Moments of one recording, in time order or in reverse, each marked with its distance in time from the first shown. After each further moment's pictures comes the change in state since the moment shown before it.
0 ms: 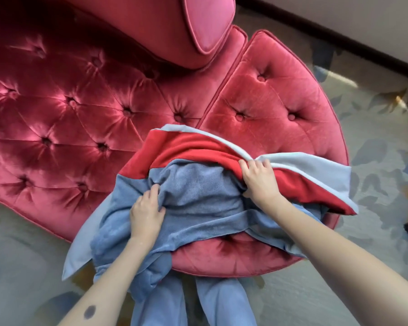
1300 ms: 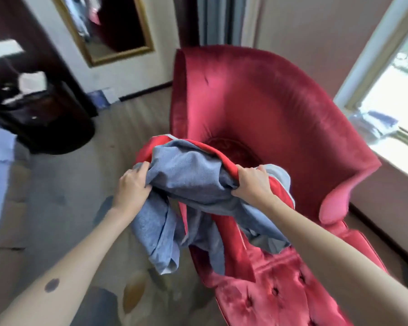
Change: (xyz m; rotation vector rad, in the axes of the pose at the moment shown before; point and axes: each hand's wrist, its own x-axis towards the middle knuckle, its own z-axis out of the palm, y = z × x) left_hand -0.288 -0.218 -0.390 -0.055 0.899 -0.364; right_hand -0.159 -0.284 -0.426 0.009 0.652 -0.620
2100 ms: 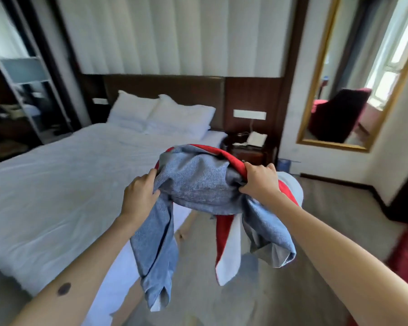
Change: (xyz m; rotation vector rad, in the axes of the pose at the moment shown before) left_hand -0.242 -0.436 -0.337 0.355 0.421 -0.714; right_hand 0.079 -0.650 -0.129 0.085 0.256 -0.808
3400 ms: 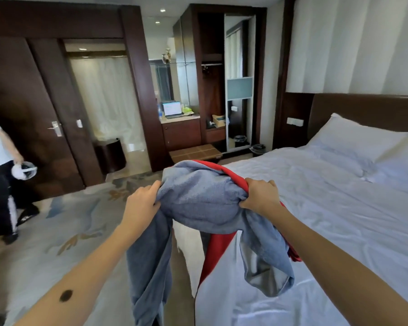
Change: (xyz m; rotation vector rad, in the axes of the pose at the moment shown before) left_hand 0.048 -0.860 -0.209 0.457 0.124 -0.552; right_hand 0.378 -0.949 0.151 0.350 -0.113 -0.695
